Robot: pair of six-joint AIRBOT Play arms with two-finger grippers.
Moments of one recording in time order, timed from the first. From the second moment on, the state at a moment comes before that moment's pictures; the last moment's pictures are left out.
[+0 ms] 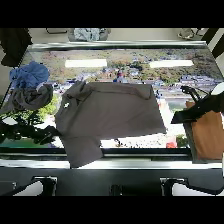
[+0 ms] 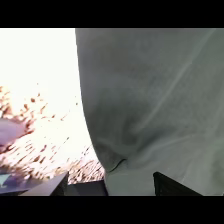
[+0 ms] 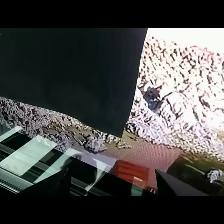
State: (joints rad) left arm 0.36 -1.24 0.70 1.01 -1.24 -1.27; right arm -0.34 -1.44 1.26 -1.28 1.55 0.94
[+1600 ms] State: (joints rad) left arm 0.28 -1.10 1.05 0.97 -1.21 -1.27; right arm -0.34 -1.32 1.20 -1.04 1.25 0.84
